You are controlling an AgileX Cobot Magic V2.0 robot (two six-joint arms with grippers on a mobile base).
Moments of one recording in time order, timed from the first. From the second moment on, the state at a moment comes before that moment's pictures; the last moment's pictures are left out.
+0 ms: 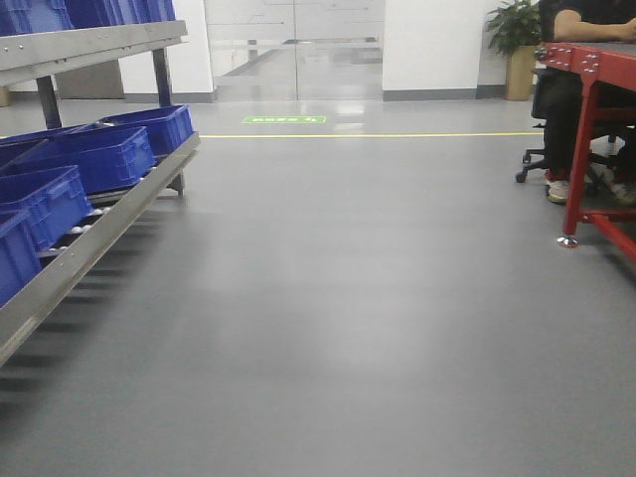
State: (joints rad) left arm -0.53 1.65 -2.11 0.15 1.03 -0.22; right arm 0.35 1.38 -1.71 0.03 0.94 0.15
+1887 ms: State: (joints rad) left arm -0.53 1.65 -2.11 0.15 1.03 -0.22; right arm 0.35 1.38 -1.71 0.03 0.93 0.15
